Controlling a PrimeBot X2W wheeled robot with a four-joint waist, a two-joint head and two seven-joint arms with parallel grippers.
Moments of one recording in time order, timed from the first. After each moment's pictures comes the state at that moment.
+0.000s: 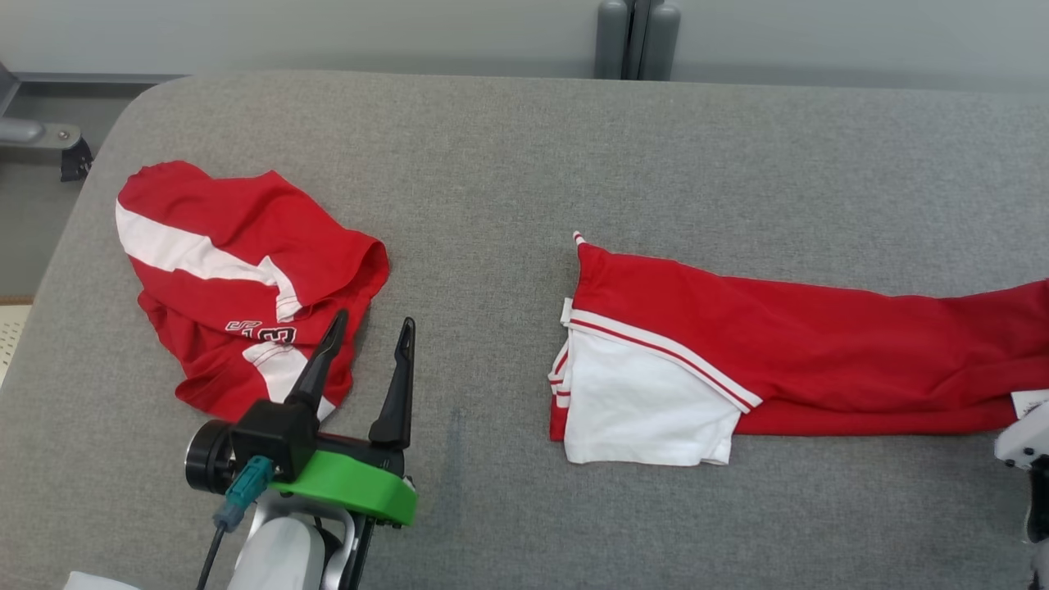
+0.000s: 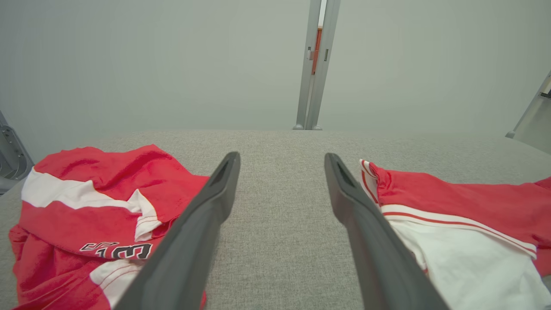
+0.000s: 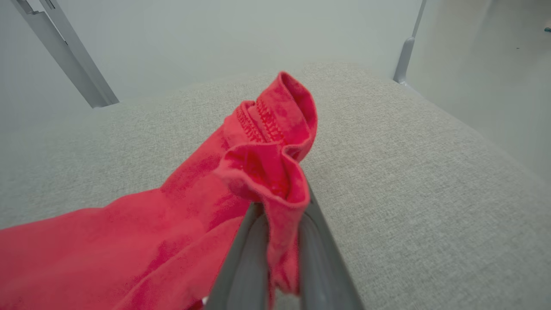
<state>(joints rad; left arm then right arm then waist) -0.18 0.05 -0.22 0.23 -0.21 -0.12 -0.26 -0.35 -0.24 -0.49 0.76 0.15 0.13 -0.26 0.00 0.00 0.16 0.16</state>
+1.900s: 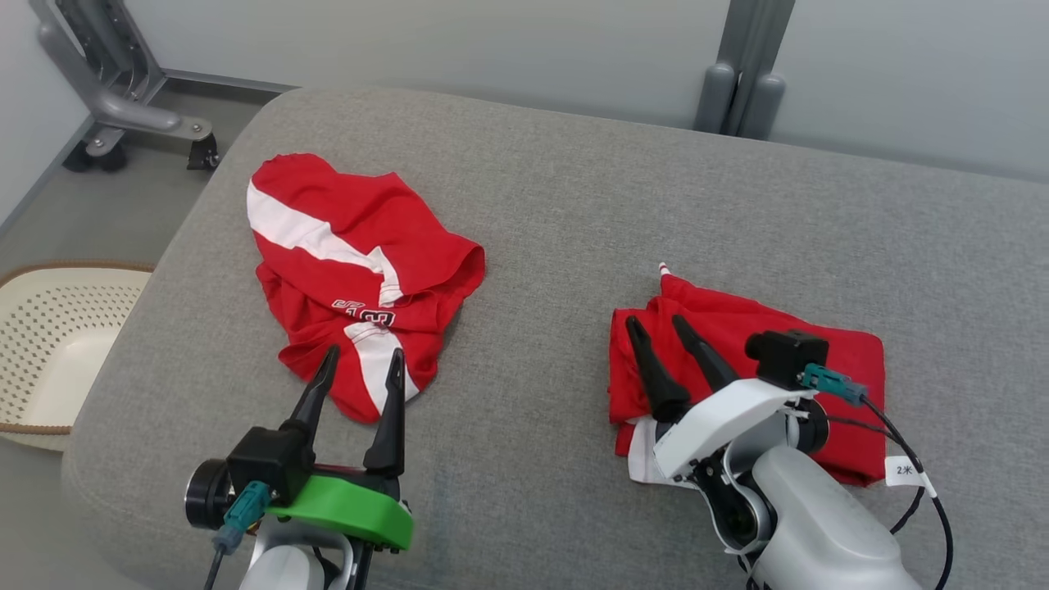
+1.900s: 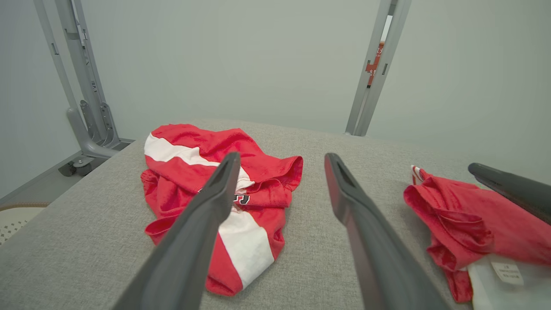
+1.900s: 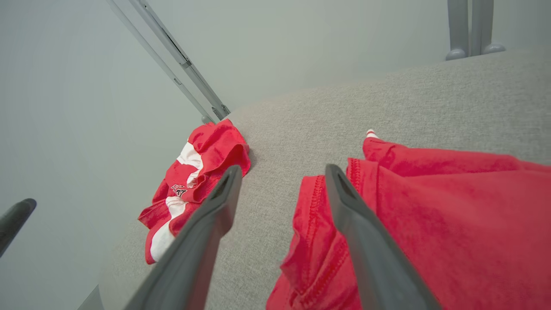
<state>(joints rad) -0.13 0.05 -0.22 0.25 -0.25 -0.09 -0.26 -0.42 -0.05 0.43 0.63 0.67 0.13 -0.26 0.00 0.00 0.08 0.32</state>
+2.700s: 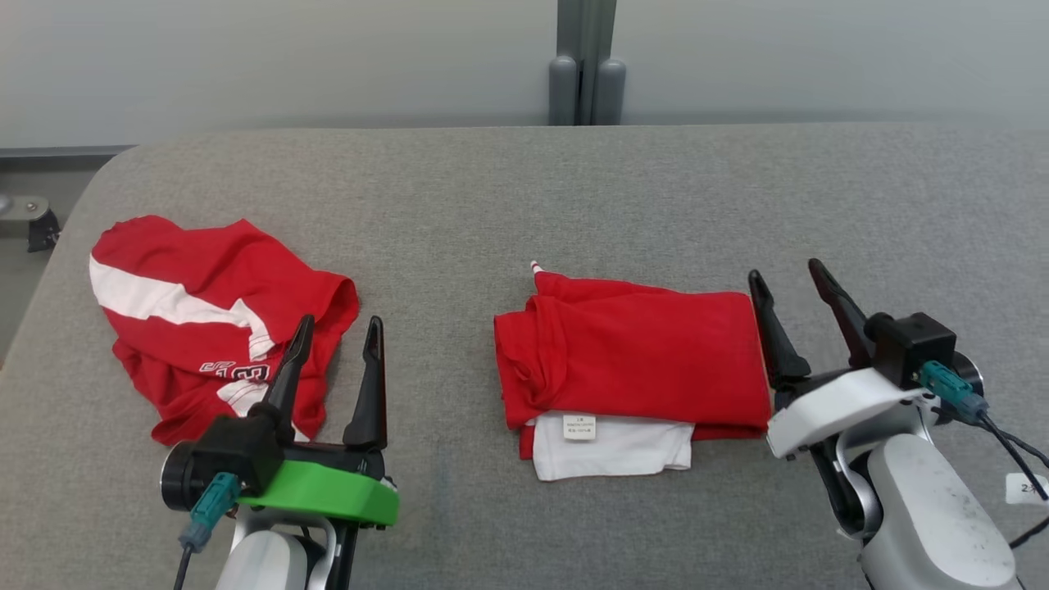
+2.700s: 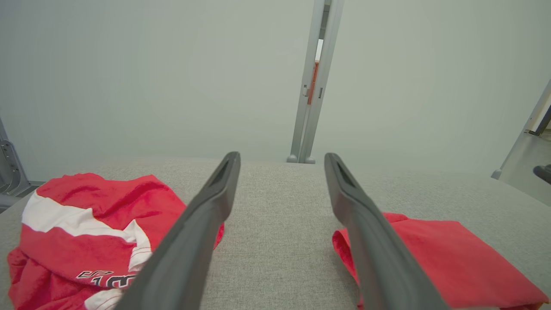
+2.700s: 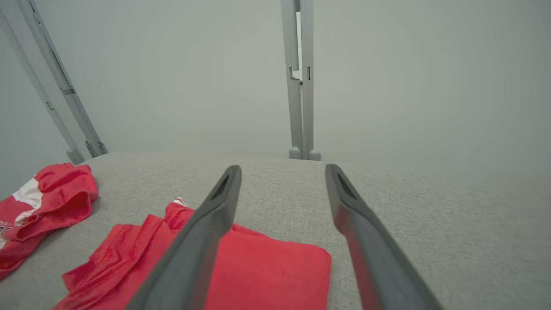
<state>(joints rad) -0.13 0.05 -0.18 0.16 -0.26 -0.09 -0.26 -0.30 -0.15 0.15 0.38 0.24 0.13 -0.26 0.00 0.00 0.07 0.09</state>
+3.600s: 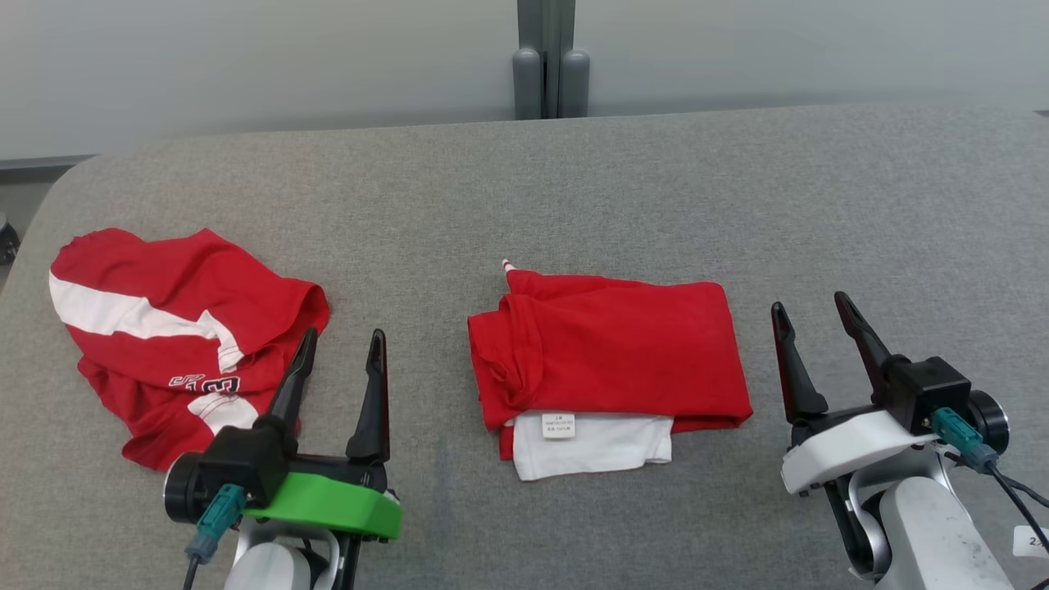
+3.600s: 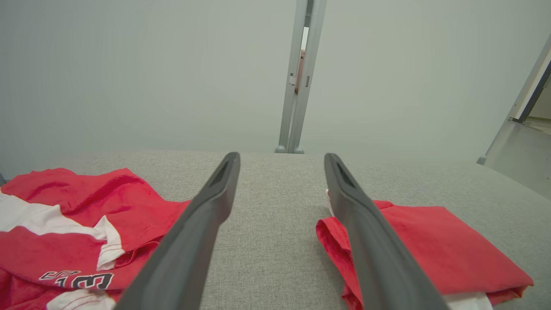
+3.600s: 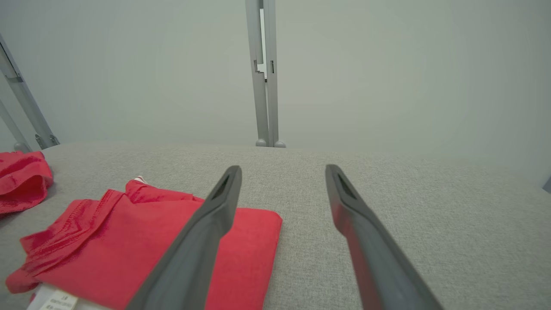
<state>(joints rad) -0.11 0.05 -0.18 0.15 -0.25 -0.08 -0.26 -0.18 -0.10 0.04 0.27 0.11 0.13 -0.26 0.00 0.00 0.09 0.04</state>
